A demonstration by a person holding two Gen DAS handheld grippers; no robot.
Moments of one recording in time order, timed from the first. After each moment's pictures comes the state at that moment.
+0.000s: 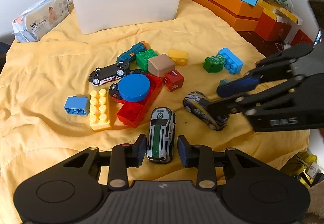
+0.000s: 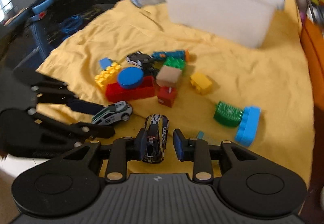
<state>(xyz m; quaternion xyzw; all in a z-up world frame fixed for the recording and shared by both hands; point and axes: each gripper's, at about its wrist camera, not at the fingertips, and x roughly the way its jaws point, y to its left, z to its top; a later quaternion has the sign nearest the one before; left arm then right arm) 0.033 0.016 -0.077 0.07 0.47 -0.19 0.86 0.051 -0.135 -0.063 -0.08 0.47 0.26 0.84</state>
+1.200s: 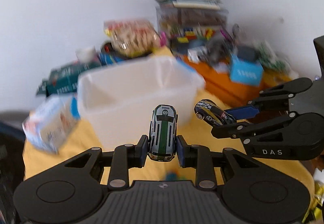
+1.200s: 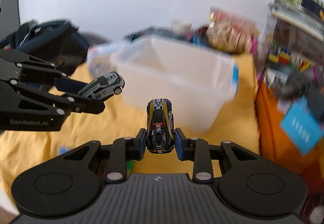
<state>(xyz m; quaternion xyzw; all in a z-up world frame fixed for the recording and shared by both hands) 0.136 0.031 0.043 0.09 0.29 -0.23 0.93 0.118 -0.130 0.031 -0.10 0.31 0.16 0.93</state>
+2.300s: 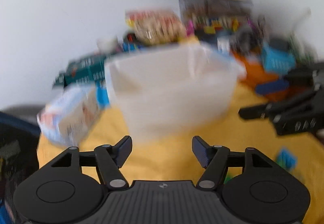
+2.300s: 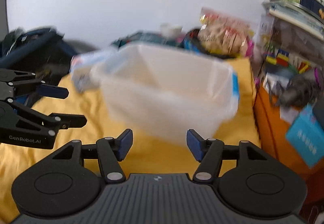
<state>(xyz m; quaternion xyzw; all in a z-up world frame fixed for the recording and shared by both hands) 0.158 0.060 -0.001 0.11 0.32 -0.18 0.92 0.146 -0.121 0.013 -0.09 0.33 0.14 0.93</state>
